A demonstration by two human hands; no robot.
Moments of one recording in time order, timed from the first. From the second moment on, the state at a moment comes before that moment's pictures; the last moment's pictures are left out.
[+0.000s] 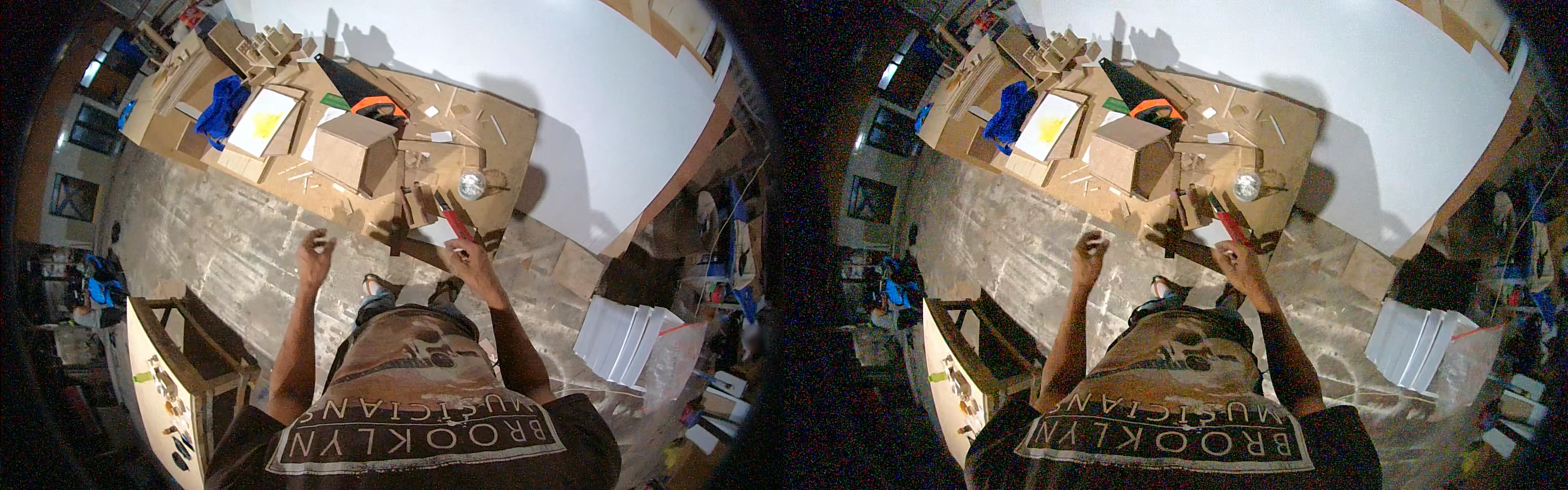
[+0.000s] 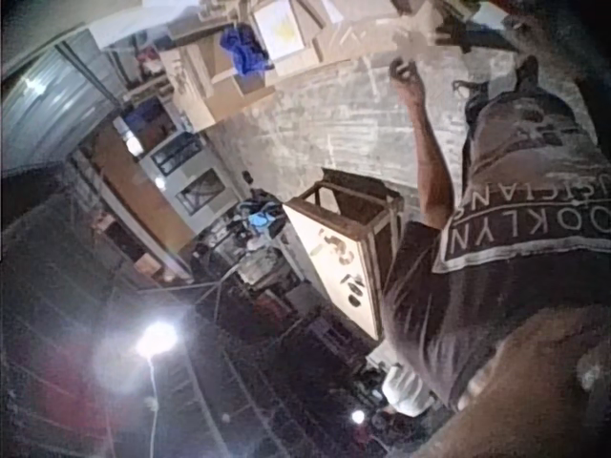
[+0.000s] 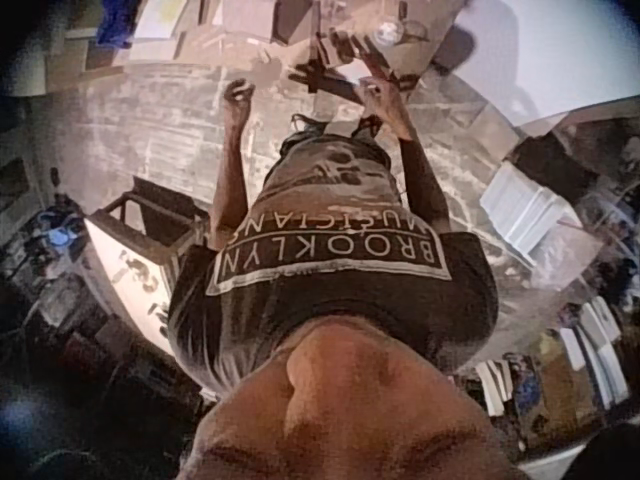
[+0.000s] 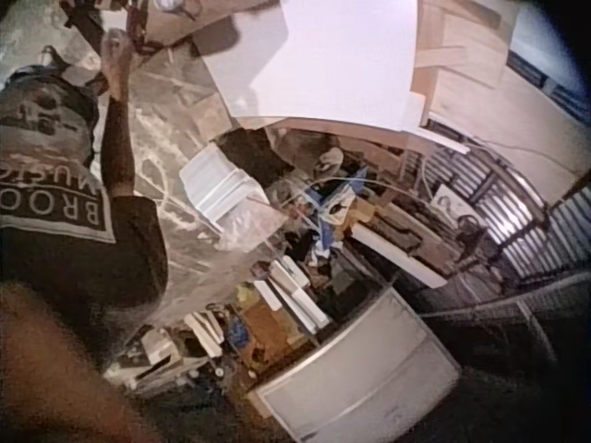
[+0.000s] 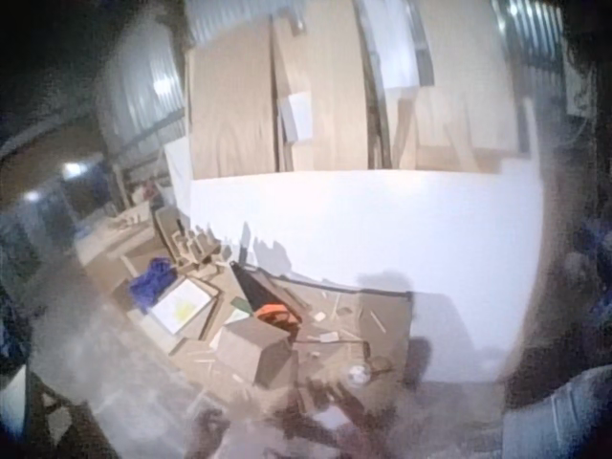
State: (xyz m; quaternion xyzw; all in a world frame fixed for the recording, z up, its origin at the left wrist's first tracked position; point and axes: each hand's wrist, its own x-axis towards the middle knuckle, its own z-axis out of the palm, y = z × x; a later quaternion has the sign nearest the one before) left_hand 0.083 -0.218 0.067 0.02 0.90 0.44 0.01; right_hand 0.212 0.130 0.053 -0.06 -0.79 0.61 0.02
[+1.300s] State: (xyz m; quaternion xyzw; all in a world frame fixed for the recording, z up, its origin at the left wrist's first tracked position) left_hand -0.201 -0.230 0.111 0.23 0.78 0.53 0.25; right_hand 0.095 0.011 -0.026 -0.26 -0.60 0.76 0.04
